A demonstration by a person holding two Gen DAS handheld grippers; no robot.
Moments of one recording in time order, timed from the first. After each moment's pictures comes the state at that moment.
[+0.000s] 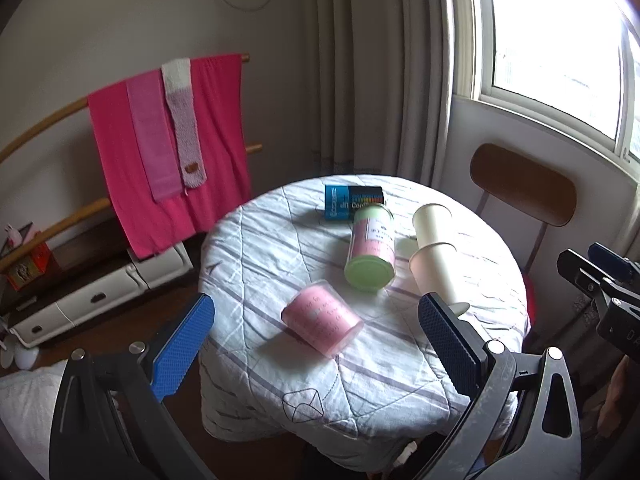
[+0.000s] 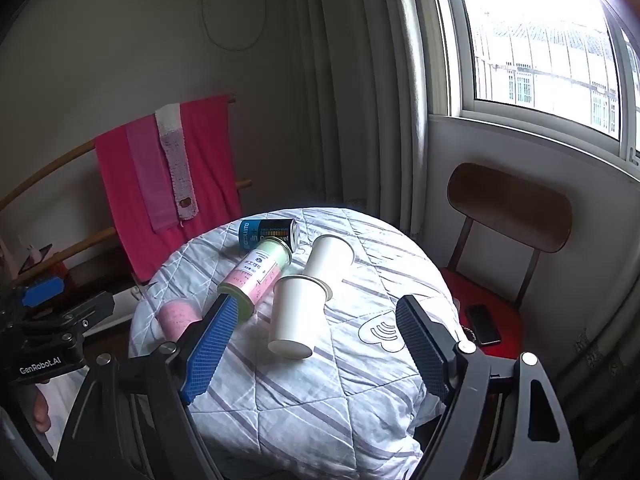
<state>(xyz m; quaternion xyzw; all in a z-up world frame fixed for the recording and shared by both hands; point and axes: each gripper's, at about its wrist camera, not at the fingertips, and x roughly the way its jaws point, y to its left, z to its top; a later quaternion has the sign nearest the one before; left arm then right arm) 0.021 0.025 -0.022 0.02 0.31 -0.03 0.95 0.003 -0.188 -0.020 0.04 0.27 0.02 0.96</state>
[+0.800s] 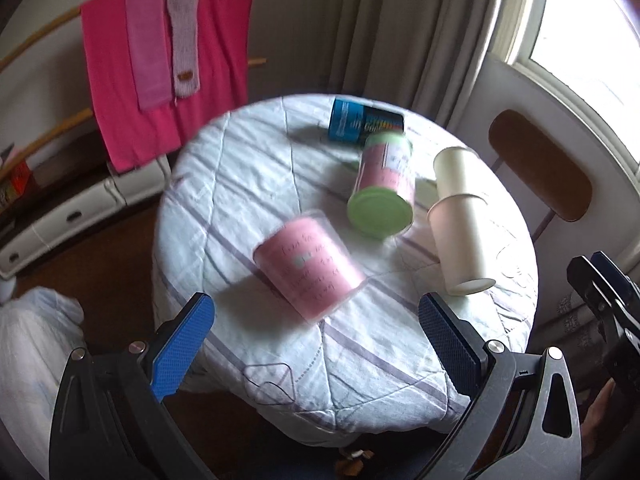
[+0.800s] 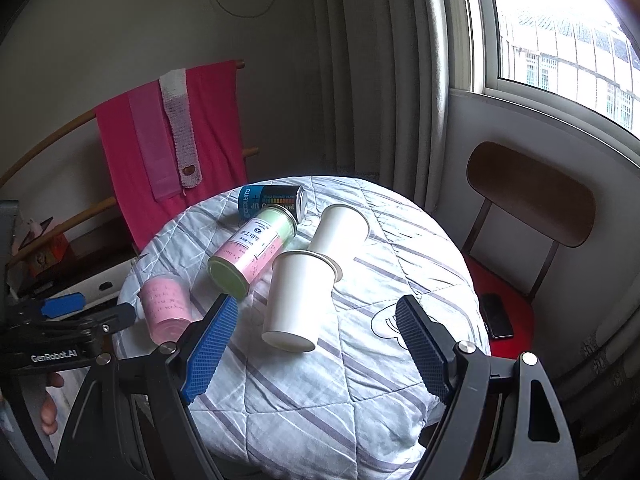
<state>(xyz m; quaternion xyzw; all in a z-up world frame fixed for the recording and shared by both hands) 0.078 0.027 -0.089 -0.07 0.44 -0.02 0.89 0.043 -0.183 -0.049 0.01 0.32 0.05 0.95</state>
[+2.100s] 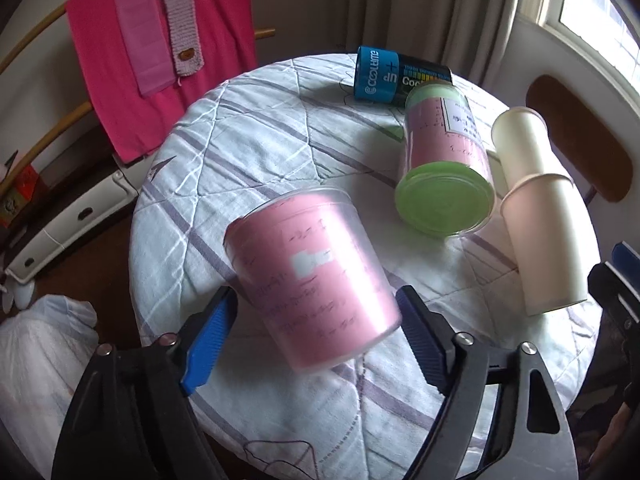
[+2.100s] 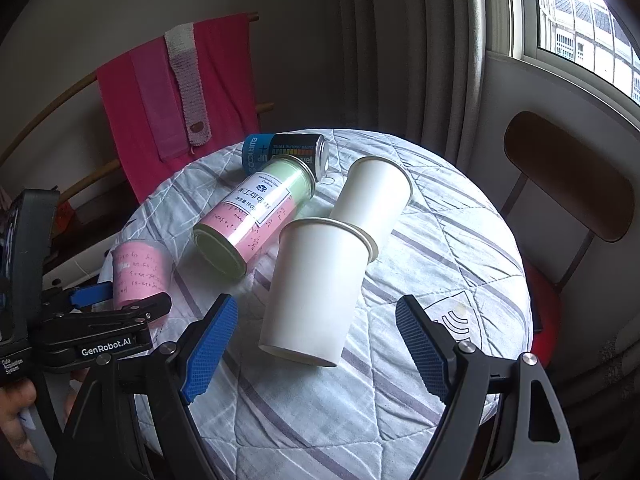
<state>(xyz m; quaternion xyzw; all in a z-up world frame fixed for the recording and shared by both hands) 0.144 0.025 -0.144 0.00 0.48 0.00 0.88 0.105 -0.167 -0.095 0.00 0.38 0.09 0.92</state>
